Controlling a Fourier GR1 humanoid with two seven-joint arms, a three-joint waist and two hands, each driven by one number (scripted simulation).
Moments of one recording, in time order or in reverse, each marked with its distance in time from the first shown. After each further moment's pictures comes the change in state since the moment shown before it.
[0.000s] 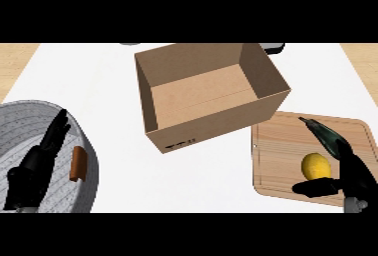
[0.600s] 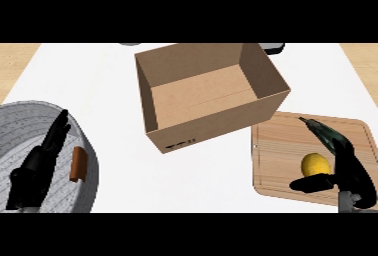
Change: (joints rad) left arm -0.004 0.005 -0.014 0.013 0.004 0.009 -0.018; right arm -0.036 0.026 -0.021 0.078 0.014 0.012 -0.017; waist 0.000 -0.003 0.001
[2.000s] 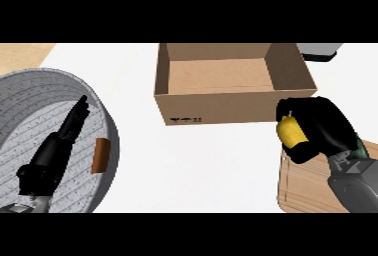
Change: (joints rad) left arm -0.112 -0.002 -0.065 -0.038 0.015 -0.041 0.002; right arm -0.358 -0.241 0.281 0.016 0.181 0.147 -0.694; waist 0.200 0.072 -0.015
